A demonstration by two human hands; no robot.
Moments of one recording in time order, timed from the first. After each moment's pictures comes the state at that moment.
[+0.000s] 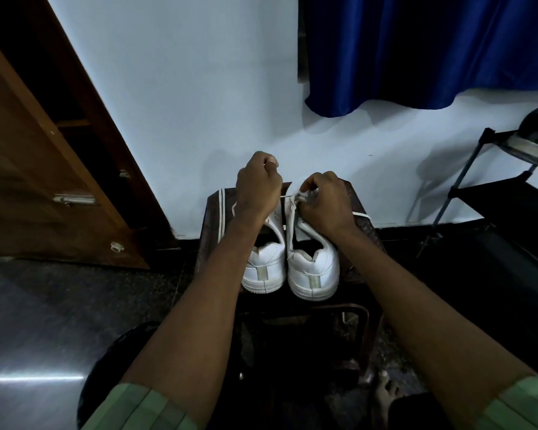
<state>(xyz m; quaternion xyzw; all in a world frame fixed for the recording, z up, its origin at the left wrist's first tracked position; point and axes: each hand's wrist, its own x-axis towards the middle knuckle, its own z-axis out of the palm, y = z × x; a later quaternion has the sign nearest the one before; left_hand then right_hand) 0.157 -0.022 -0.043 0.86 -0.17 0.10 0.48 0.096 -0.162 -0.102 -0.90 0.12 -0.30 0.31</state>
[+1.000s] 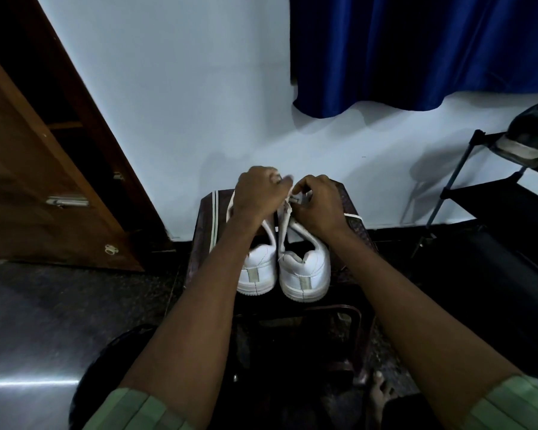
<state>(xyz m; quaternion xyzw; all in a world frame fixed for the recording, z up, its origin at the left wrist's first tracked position) 0.150 -0.026 -0.041 0.89 -0.24 0.07 0.39 0.100 -0.168 -0.111 -0.88 0.11 -0.31 0.35</state>
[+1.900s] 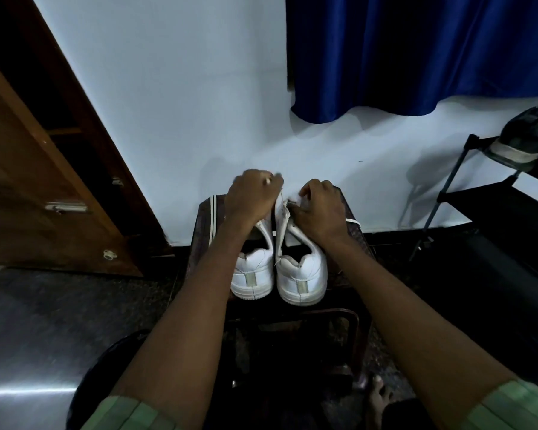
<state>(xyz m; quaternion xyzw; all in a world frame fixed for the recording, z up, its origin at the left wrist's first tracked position) 0.152 -0.021 -0.039 0.90 -0.24 0.08 0.36 0.085 -0.163 -0.100 -0.90 0.19 -0.26 0.30</state>
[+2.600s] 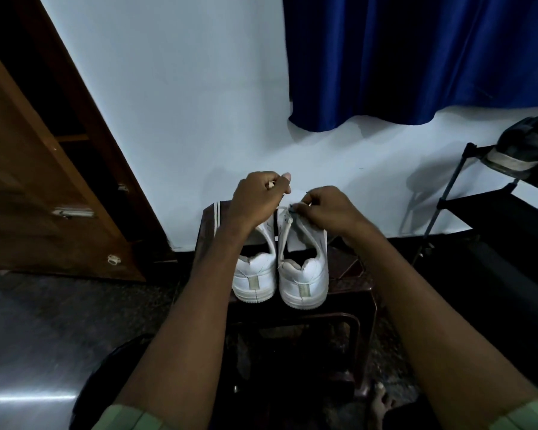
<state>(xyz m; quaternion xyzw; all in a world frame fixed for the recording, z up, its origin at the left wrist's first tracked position) 0.133 -0.011 -0.014 0.86 -0.28 0.02 0.43 0.066 -0.178 -0.054 -0.90 0.13 -0.13 0.40</state>
